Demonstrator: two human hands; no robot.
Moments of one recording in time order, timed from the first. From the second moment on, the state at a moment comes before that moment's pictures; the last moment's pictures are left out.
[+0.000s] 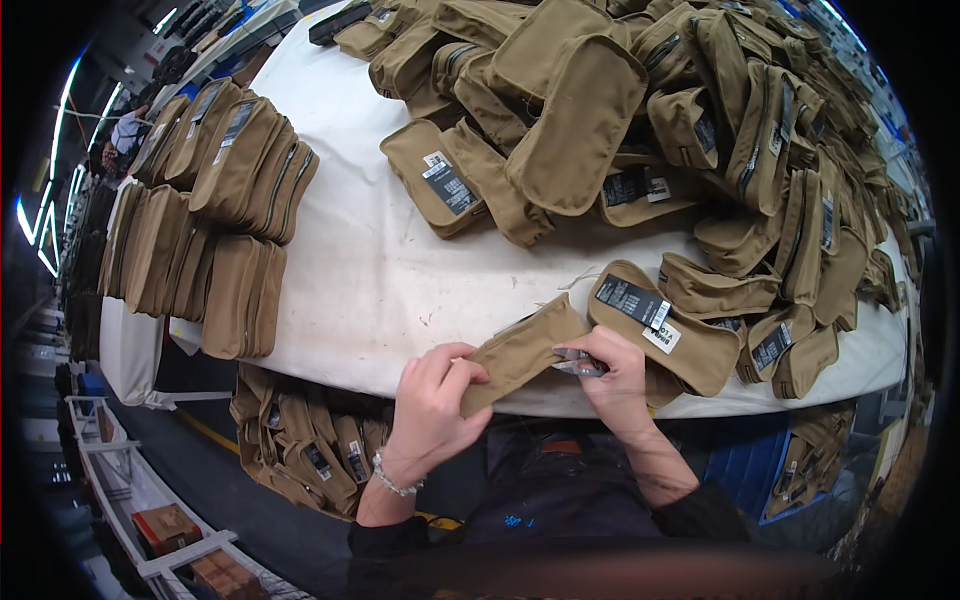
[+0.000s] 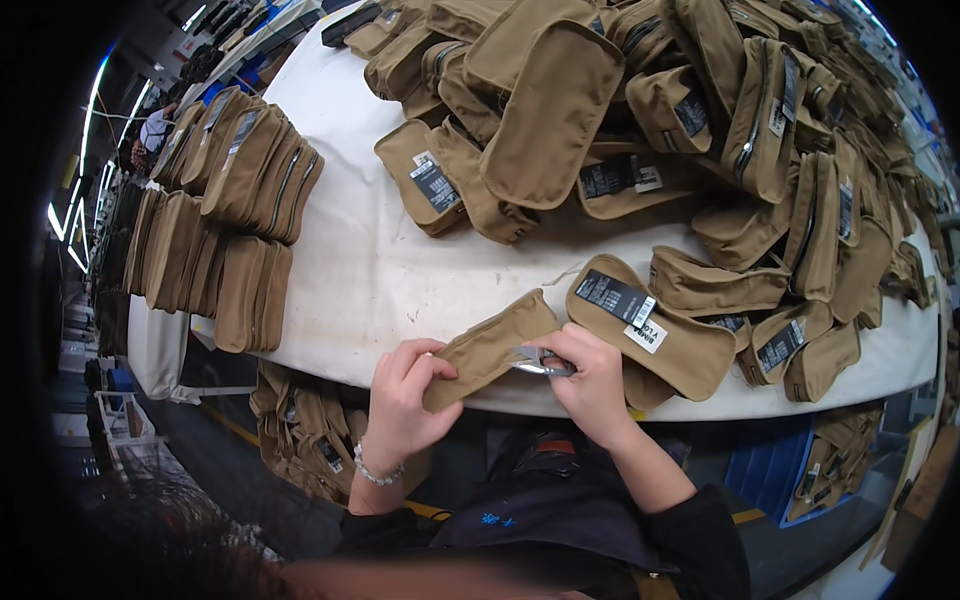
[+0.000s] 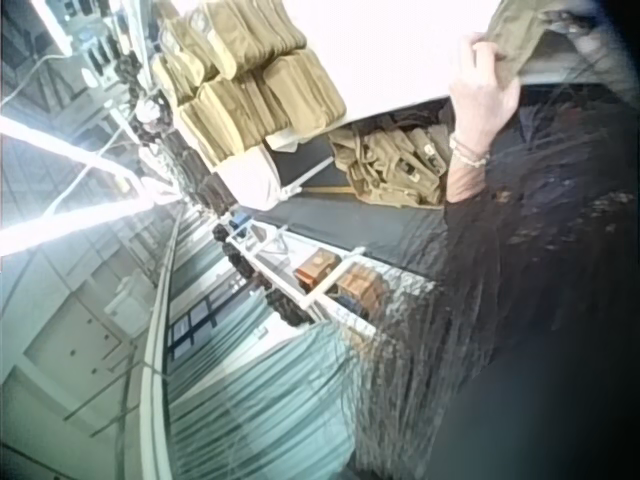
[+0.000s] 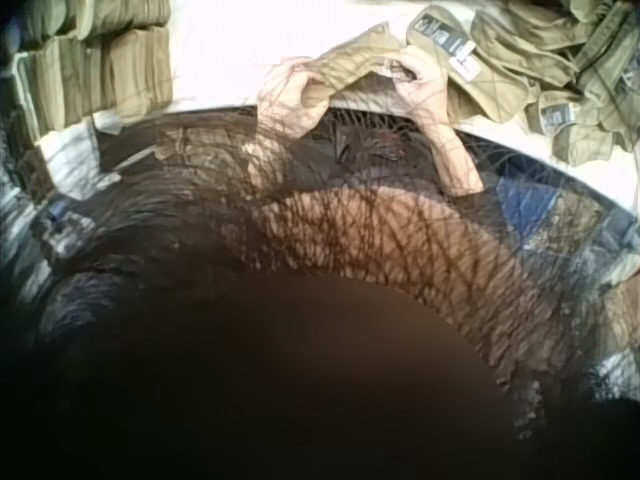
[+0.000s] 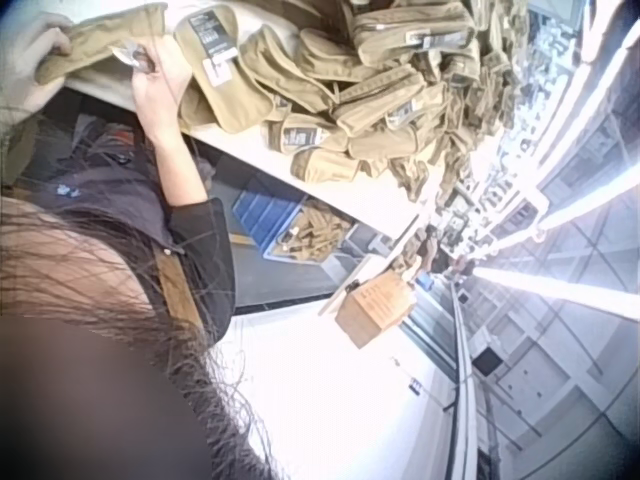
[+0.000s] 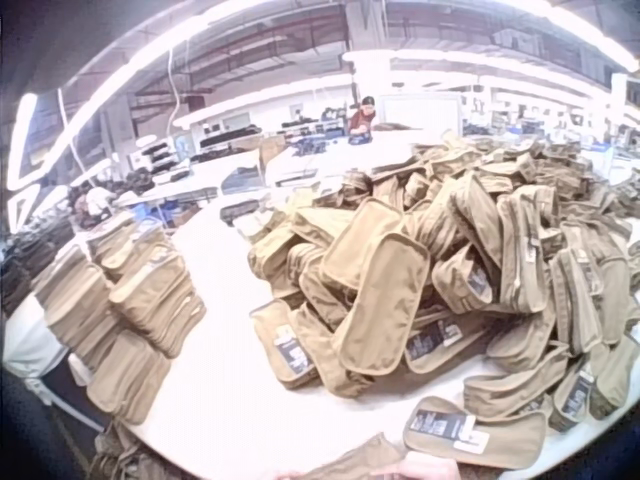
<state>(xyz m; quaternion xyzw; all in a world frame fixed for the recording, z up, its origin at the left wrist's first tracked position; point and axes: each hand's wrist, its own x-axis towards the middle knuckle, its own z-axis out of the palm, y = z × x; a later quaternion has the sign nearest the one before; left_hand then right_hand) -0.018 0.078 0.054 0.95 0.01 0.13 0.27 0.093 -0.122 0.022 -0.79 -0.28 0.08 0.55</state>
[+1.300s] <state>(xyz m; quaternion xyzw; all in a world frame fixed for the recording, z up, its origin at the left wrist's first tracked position) -0.031 -0.007 0.049 0.94 0.15 0.25 0.19 0.092 -0.123 -0.034 -0.63 -0.23 0.14 0.73</state>
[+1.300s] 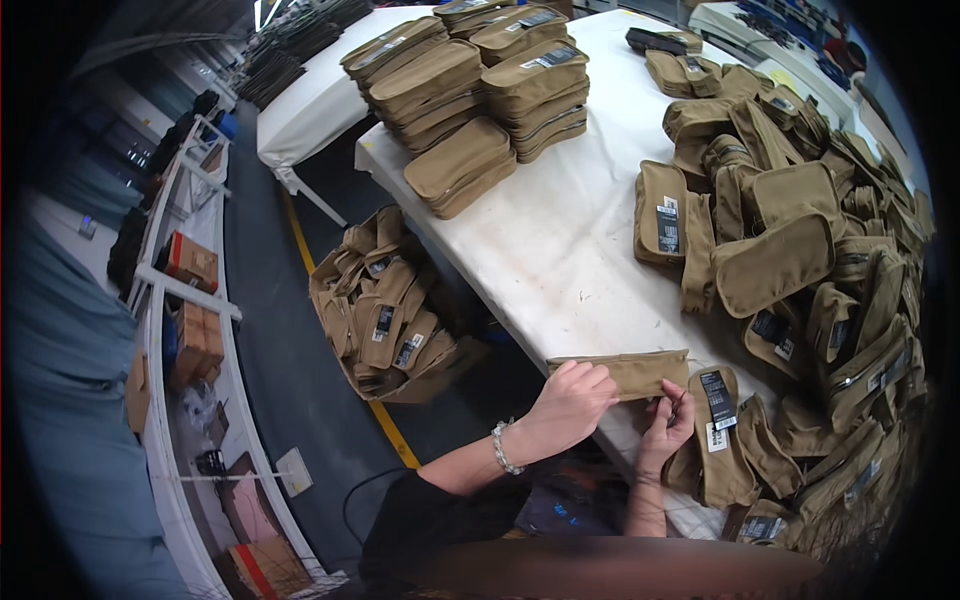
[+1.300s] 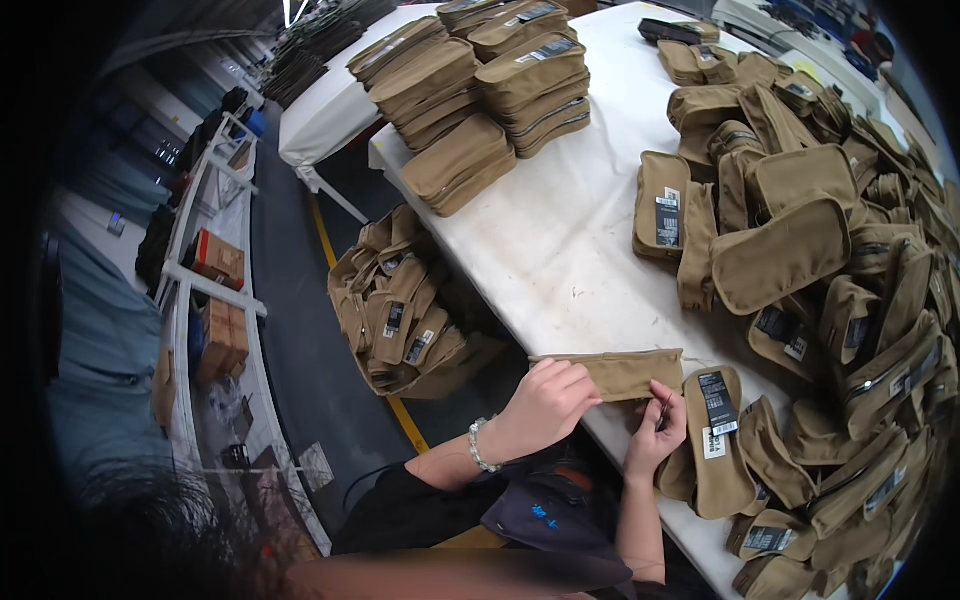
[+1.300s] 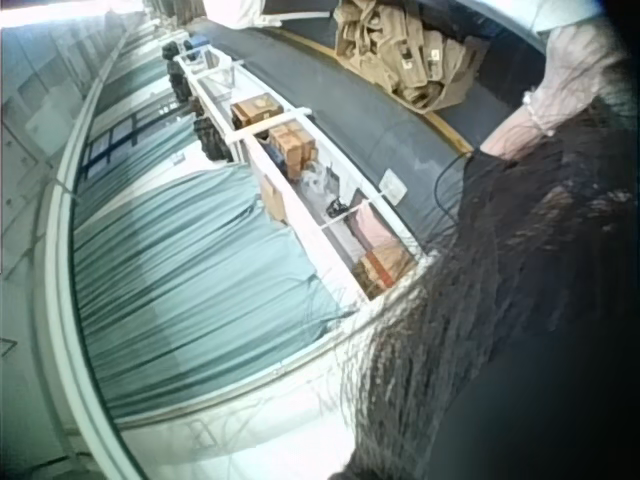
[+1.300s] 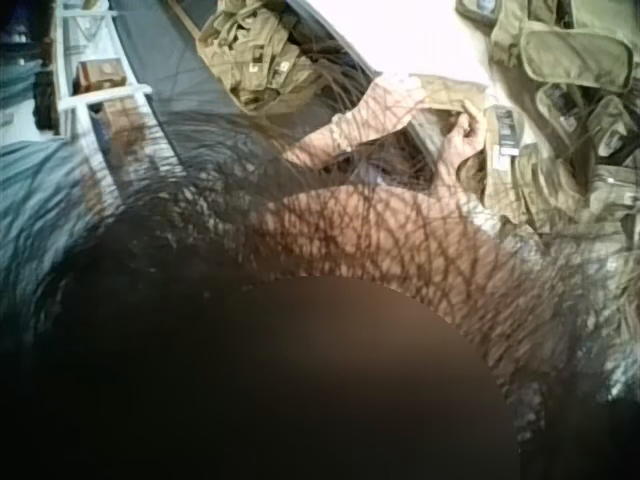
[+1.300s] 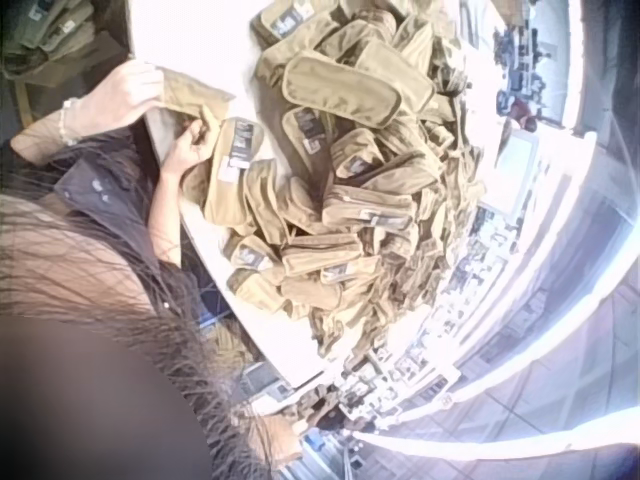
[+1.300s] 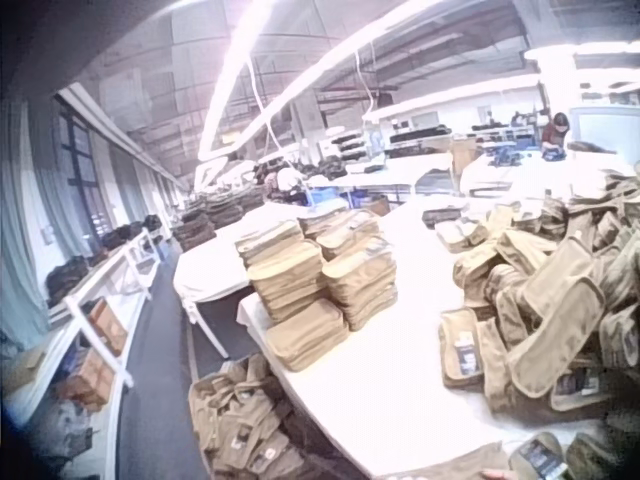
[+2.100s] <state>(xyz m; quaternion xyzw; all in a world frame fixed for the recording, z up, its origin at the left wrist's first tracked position) -0.022 0.061 0.053 0.96 -0.03 0.14 0.22 0.096 -0.124 -0.025 -0.65 -0.22 0.18 0.70</state>
